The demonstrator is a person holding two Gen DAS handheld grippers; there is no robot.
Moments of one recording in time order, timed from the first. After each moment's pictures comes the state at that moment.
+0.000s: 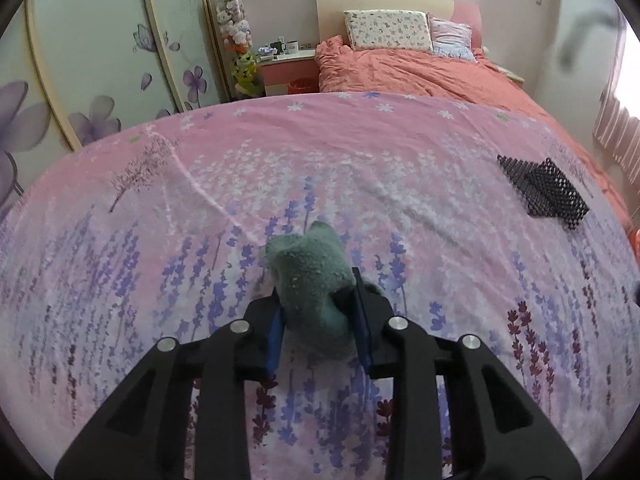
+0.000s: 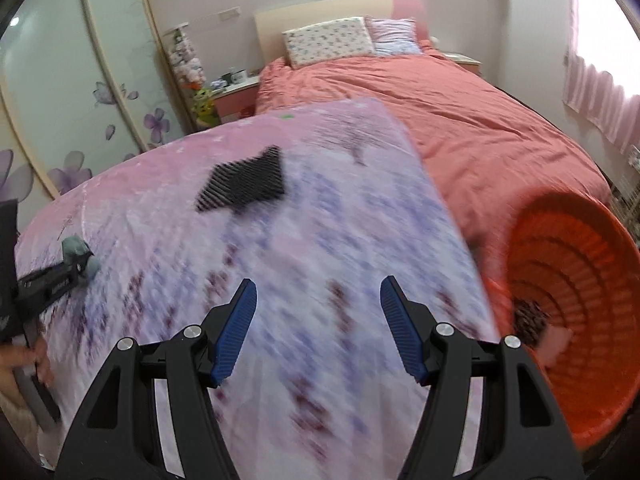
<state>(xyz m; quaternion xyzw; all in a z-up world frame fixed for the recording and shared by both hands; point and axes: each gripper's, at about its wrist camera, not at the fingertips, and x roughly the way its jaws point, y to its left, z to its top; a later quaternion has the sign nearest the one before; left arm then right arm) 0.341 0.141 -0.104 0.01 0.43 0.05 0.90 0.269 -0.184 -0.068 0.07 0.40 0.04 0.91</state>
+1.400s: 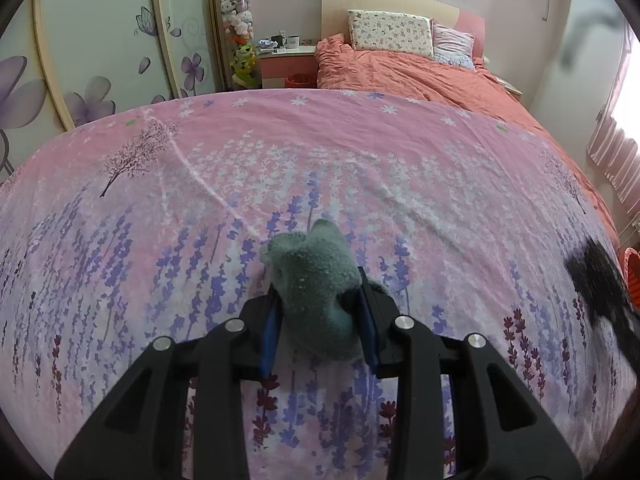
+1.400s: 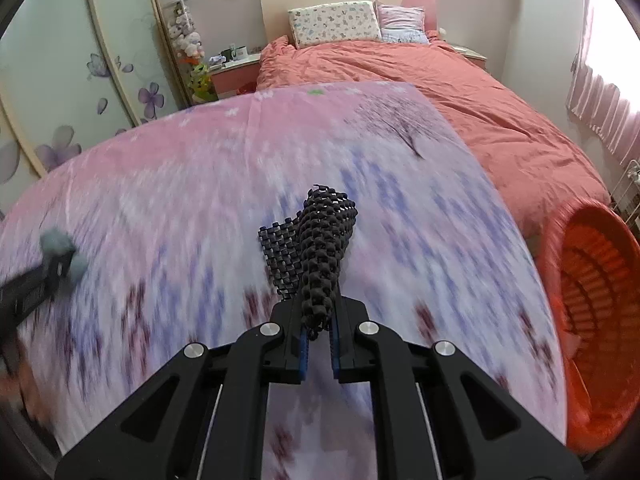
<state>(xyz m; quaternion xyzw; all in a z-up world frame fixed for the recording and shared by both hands) 0.340 0.148 -0.105 -0.03 0.44 0.04 0.90 0.279 -0.147 -0.083 0.04 0.43 0.03 0.90</state>
